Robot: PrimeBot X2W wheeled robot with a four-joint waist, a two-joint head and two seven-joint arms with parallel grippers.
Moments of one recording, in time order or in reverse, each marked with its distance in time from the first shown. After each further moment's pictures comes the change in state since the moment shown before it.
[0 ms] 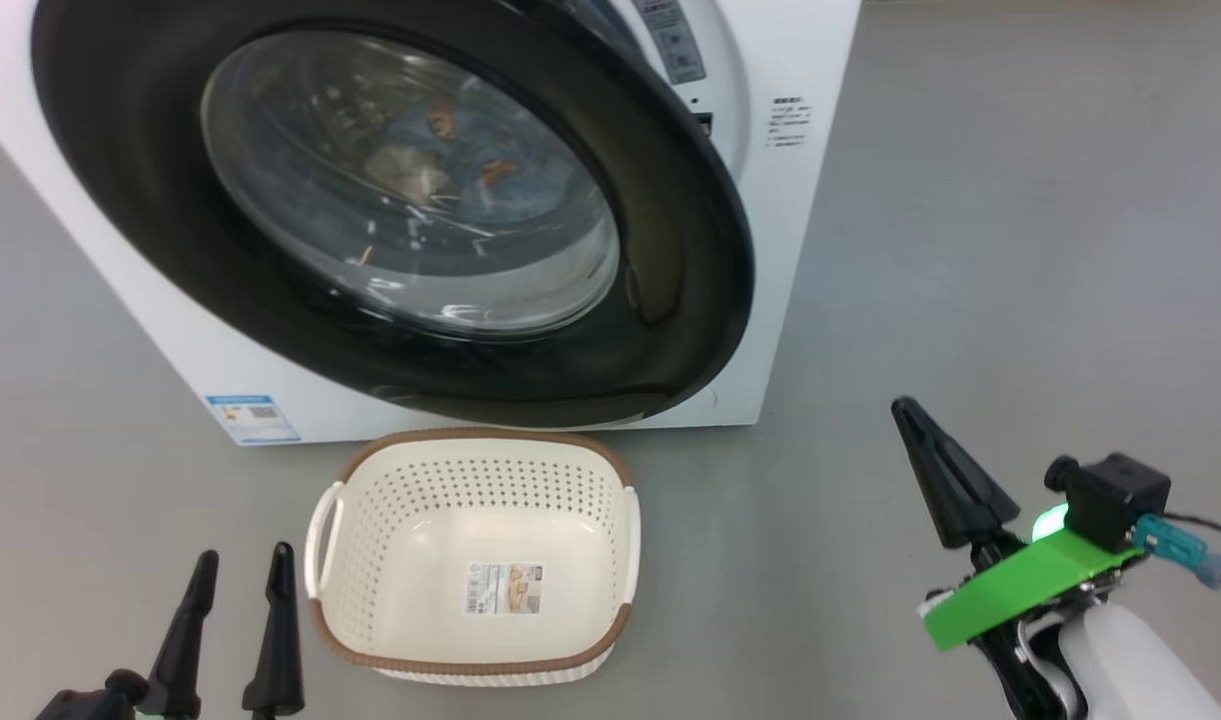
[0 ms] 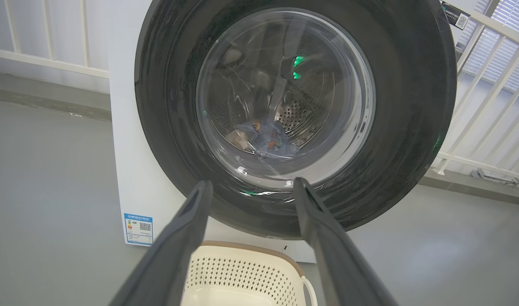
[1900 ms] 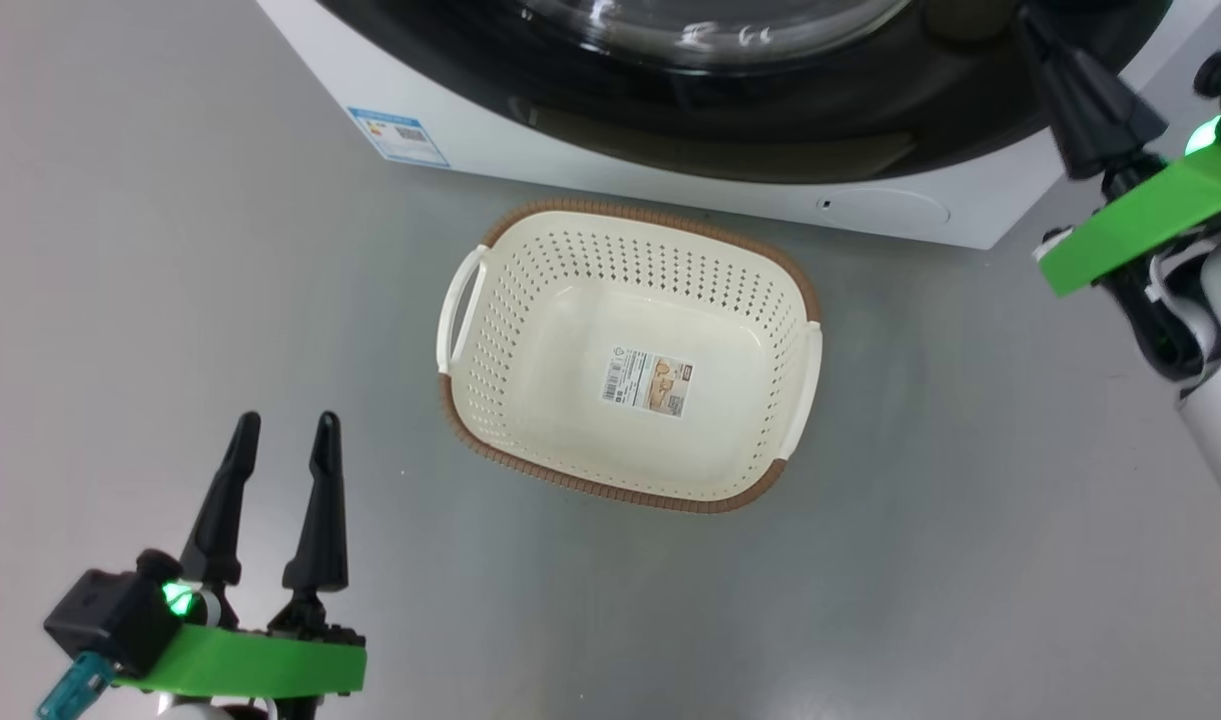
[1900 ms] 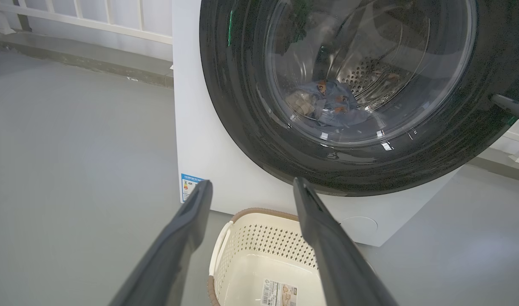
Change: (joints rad) left arm -0.179 -0.017 -0.078 -0.031 0.001 0.000 -0.003; right arm -0.649 -0.224 0.188 0.258 0.089 0.000 0.000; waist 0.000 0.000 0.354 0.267
